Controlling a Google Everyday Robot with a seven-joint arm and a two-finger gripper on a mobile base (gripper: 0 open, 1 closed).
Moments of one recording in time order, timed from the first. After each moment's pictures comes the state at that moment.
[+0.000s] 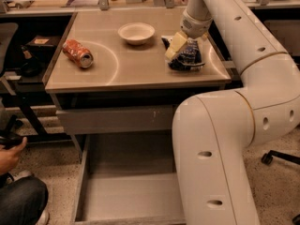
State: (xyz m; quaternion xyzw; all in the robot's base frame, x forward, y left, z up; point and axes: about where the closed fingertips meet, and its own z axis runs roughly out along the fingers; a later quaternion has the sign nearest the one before) arm 0.766 -0.149 0.838 -0.34 0.93 0.02 0.12
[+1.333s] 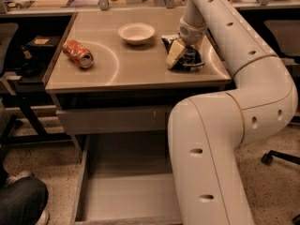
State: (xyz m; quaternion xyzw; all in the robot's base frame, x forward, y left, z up) arm 0.771 -0.148 0.811 -0.35 0.93 0.02 0.10
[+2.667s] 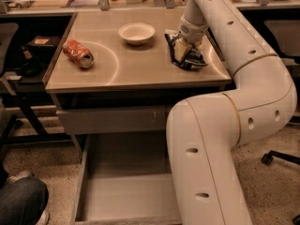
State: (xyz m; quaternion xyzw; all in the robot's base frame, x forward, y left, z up) arm 0.771 -0.148 0.817 -0.35 0.93 0.02 0.10
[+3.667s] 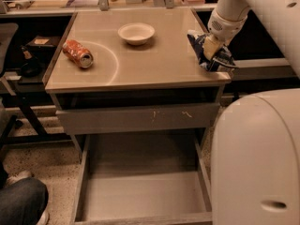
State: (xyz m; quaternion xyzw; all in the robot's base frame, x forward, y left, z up) arm 0.704 -0.216 0.865 -0.33 0.94 -0.01 0.12
